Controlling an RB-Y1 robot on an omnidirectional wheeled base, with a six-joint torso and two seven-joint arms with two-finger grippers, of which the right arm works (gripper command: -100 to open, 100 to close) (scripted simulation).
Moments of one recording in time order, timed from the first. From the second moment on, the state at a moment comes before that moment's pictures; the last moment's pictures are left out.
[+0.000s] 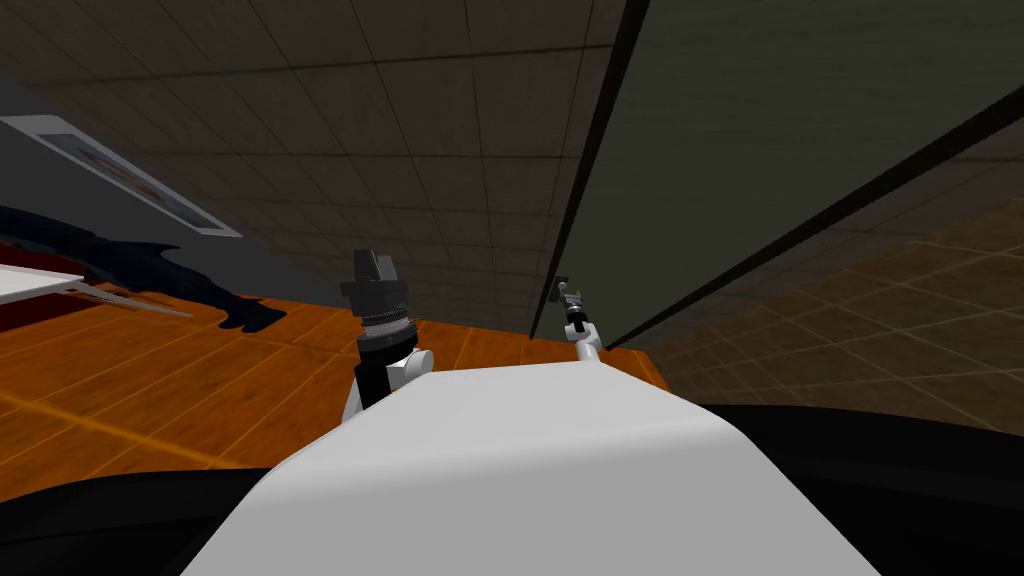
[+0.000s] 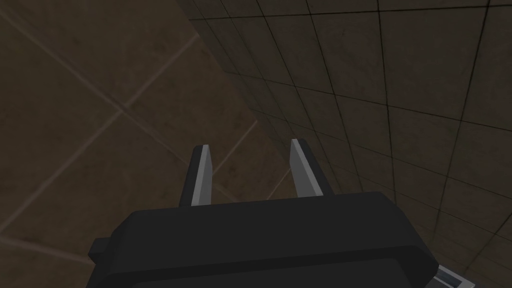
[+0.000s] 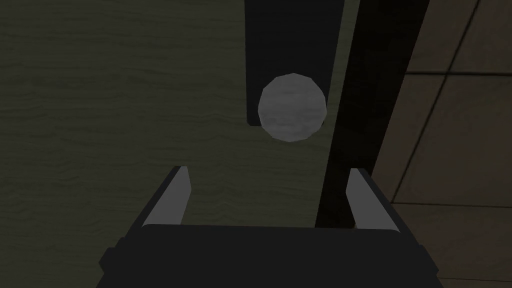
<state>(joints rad) -0.21 -0.05 -0.51 -1.06 0.64 -0.39 1.04</state>
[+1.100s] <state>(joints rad) -0.21 -0.06 -0.54 -1.03 0.62 -0.40 1.02</state>
